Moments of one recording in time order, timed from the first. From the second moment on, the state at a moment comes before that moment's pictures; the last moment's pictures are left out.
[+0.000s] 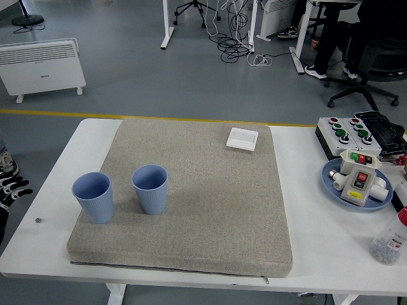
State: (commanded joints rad) left arm 0.10 0.30 -1.58 -1.38 0.76 -0.14 -0.42; right arm 0.10 -0.12 1.44 0.18 -0.86 -0.11 -0.25
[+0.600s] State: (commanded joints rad) left arm 0.15 0.32 -1.41 -1.38 0.94 -0.12 -0.51; right arm 0.10 -0.12 1.44 0.18 -0.86 -0.11 -0.25
